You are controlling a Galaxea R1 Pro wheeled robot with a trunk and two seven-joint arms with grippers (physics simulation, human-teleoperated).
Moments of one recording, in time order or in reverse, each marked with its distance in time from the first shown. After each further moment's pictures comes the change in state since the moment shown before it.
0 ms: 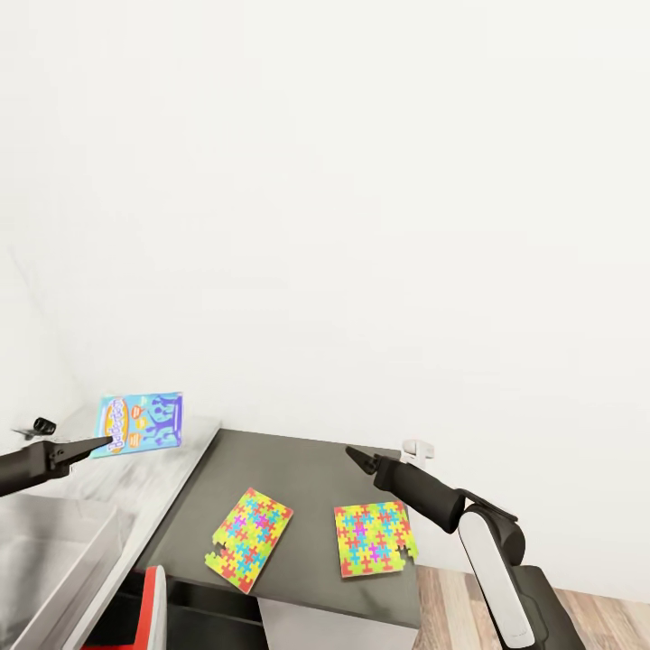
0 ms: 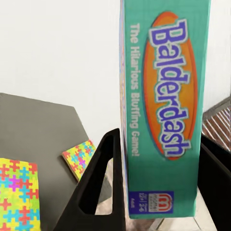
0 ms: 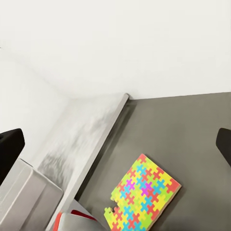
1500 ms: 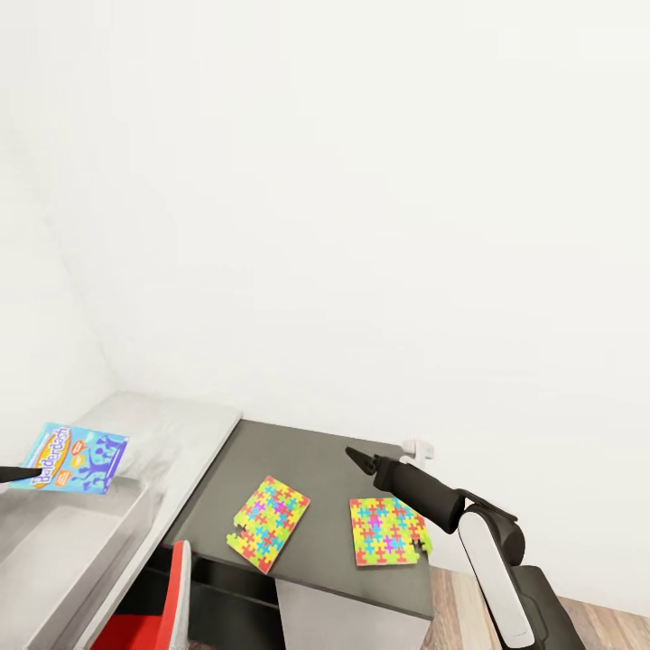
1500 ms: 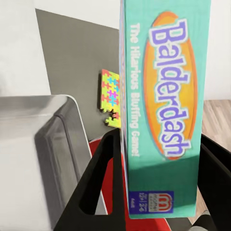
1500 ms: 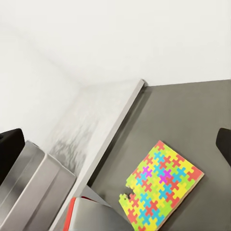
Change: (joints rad) left arm -0.002 0.300 -0.129 0.029 -0.180 -0.110 -0.001; right arm 0.000 0.000 0.000 0.002 0.000 0.003 0.000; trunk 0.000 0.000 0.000
